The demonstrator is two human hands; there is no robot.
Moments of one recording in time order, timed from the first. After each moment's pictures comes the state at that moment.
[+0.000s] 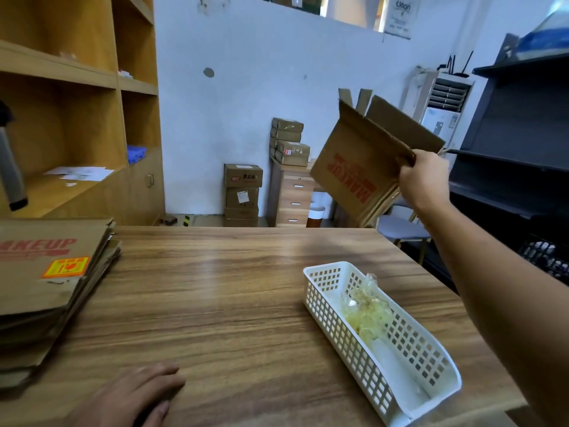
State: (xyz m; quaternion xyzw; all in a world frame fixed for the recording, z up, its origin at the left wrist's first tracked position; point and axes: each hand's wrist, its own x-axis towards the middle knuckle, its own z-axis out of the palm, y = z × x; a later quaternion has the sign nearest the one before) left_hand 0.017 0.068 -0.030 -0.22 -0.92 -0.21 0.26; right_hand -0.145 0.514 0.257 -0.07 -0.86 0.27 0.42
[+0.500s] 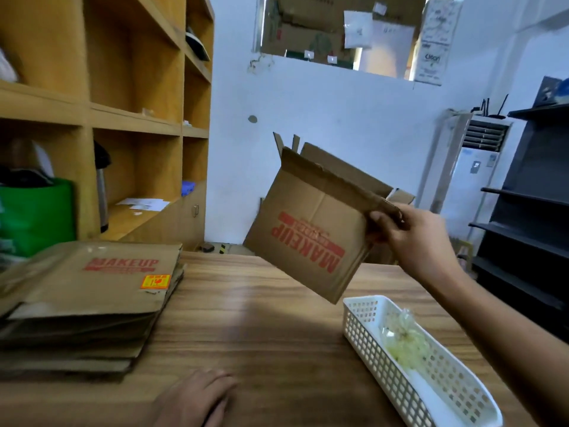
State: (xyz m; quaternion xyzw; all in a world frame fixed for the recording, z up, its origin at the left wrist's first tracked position) left_hand 0.049 0.061 -0.001 -0.26 -0.90 -0.20 0.28; right_hand -0.024 0.393 0.253 0.14 -0.84 0.38 0.36
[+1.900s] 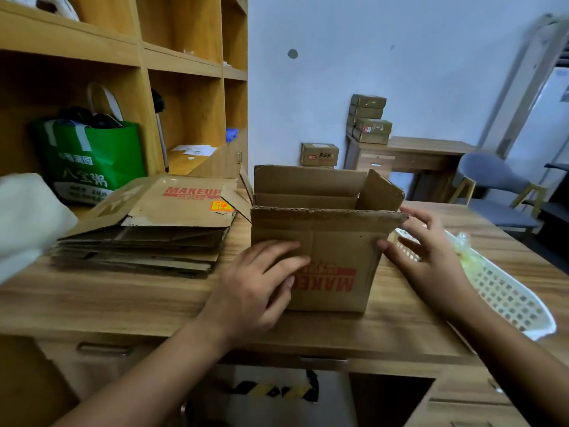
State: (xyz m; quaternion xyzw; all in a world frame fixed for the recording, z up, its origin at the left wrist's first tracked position) left_hand 0.115 0.061 0.078 -0.25 -0.90 -0.14 0.34; right_hand 0.053 0.350 0.121 0.25 -0.83 0.45 0.22
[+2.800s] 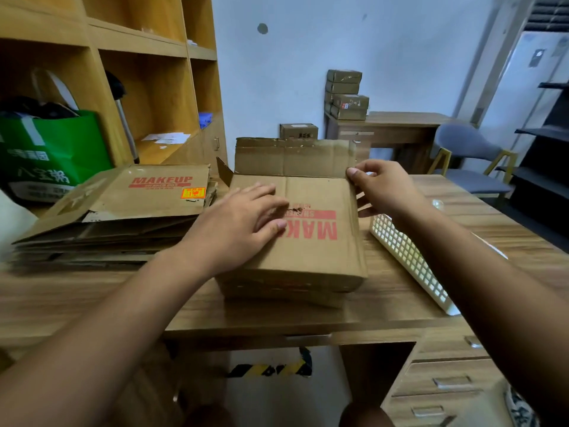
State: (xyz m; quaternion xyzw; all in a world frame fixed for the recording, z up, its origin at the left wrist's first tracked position) left_hand 0.077 0.076 0.147 -0.17 -0.96 -0.12 0.16; right_hand -0.001 0.326 0.170 0.05 -0.84 0.53 0.09
